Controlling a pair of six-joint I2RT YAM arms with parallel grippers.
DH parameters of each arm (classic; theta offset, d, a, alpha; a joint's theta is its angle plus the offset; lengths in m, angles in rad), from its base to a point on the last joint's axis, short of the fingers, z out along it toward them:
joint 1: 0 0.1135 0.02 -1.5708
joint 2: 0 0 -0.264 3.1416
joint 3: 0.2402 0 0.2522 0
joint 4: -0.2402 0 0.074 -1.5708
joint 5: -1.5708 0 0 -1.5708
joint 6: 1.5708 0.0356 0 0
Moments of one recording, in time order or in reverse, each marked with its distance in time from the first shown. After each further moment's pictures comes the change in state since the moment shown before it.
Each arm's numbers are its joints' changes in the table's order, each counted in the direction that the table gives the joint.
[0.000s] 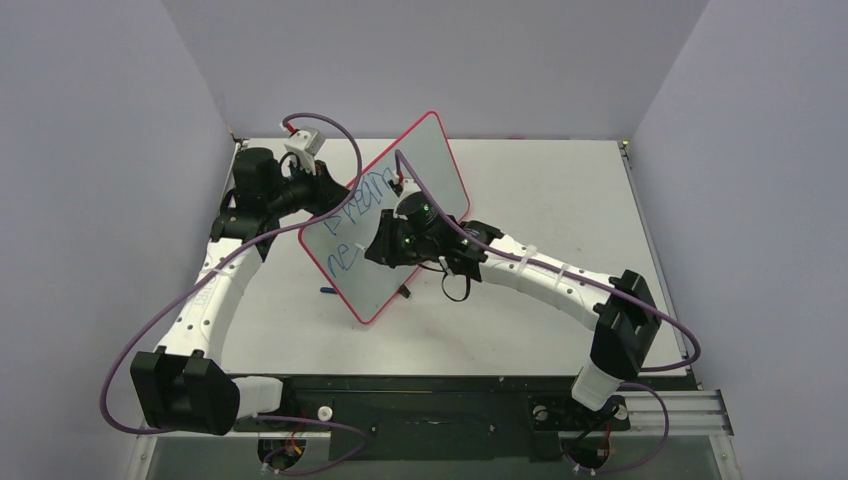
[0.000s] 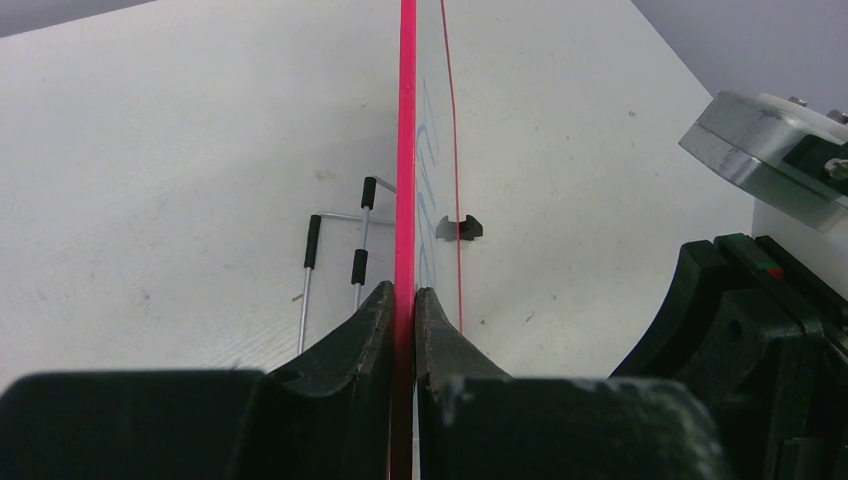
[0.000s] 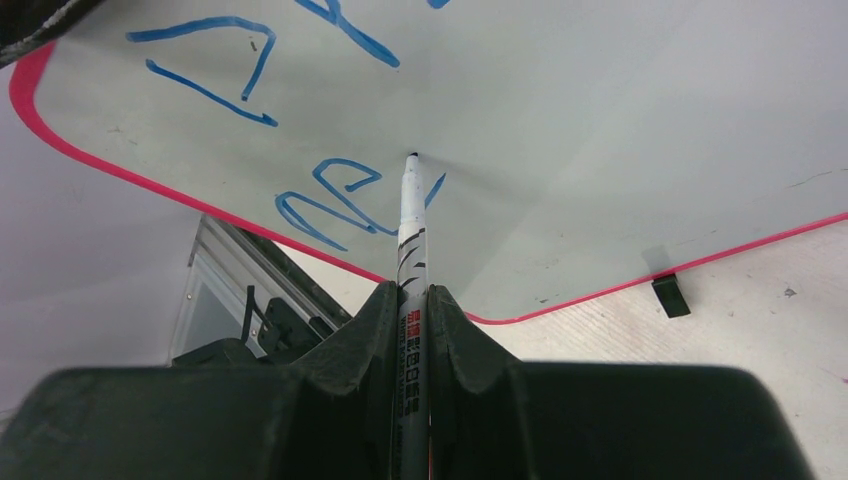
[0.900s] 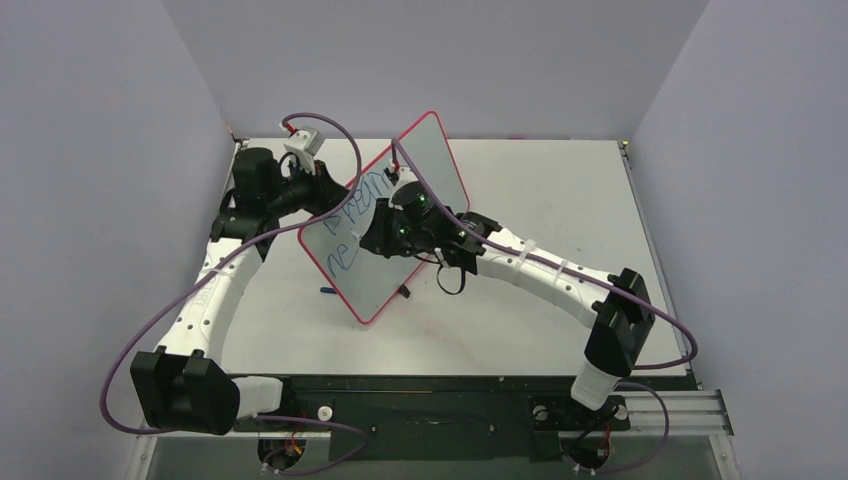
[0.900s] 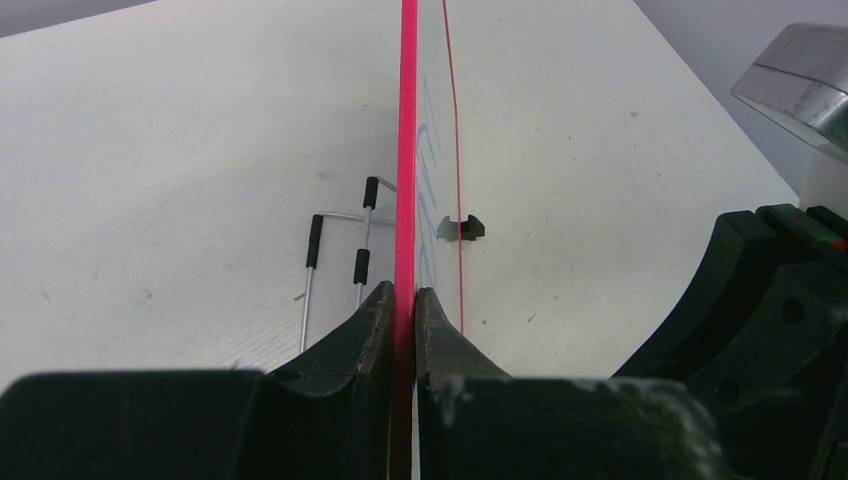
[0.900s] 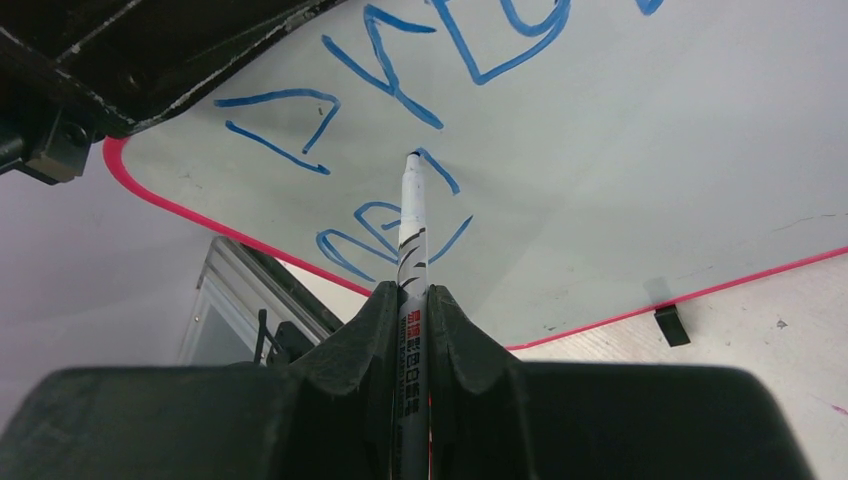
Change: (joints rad) left arm 0.000 0.000 0.000 0.000 0.000 0.000; right arm 0.002 0.032 0.105 -0.038 -0.032 -0.015
